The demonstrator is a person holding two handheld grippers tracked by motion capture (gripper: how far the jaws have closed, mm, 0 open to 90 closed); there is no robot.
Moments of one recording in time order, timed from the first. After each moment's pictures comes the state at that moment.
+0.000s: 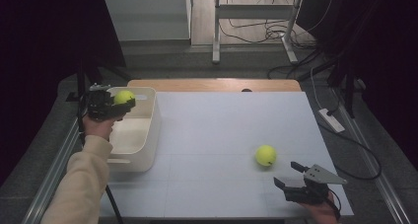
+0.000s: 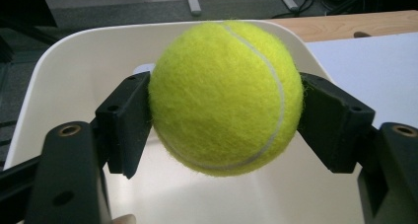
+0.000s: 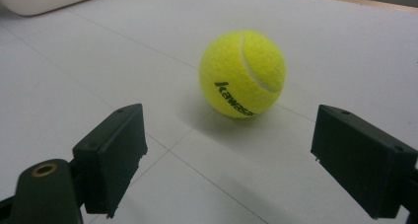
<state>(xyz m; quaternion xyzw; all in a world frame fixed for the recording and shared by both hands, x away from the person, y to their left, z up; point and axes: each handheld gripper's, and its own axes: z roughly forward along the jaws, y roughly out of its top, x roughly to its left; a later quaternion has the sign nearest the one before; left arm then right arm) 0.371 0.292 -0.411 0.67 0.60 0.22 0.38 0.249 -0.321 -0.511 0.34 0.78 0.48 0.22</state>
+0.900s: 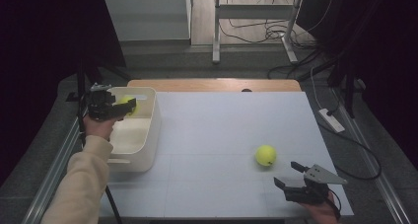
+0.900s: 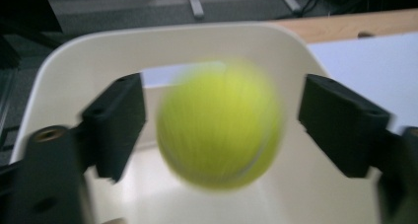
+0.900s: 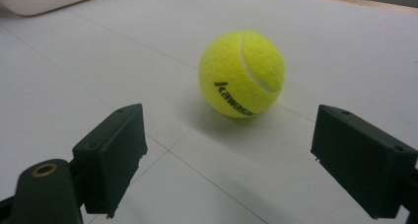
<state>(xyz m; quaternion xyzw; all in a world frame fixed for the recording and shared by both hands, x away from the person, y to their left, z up) 0.370 0.290 -0.407 0.67 0.59 0.23 0.40 0.249 -0.321 -0.510 0.34 0.78 0.48 0.22</state>
